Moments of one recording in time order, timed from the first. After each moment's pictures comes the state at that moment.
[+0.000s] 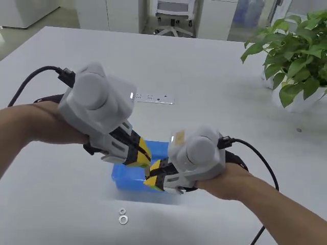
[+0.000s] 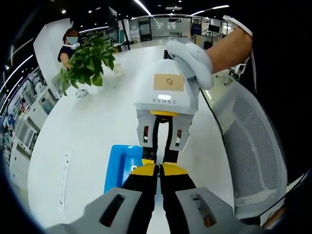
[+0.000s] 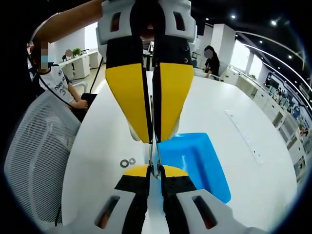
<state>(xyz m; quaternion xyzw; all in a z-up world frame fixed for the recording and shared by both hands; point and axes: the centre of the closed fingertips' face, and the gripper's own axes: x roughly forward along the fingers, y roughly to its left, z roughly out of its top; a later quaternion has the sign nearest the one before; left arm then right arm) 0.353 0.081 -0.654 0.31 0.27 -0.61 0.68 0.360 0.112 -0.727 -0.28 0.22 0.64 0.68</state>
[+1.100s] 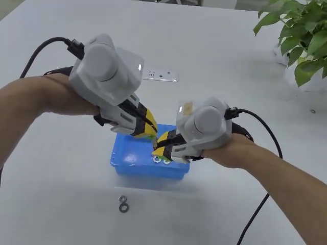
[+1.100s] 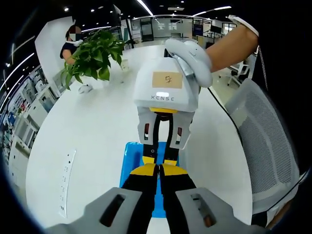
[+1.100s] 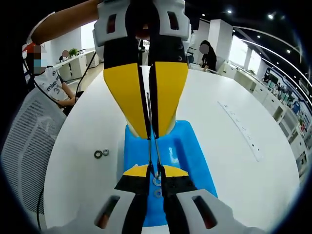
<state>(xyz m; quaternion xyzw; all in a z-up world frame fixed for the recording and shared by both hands) 0.409 0.082 -0.685 0.30 0.28 -0.61 0.68 0.415 0.108 -0.759 -0.28 0.24 0.63 0.68</state>
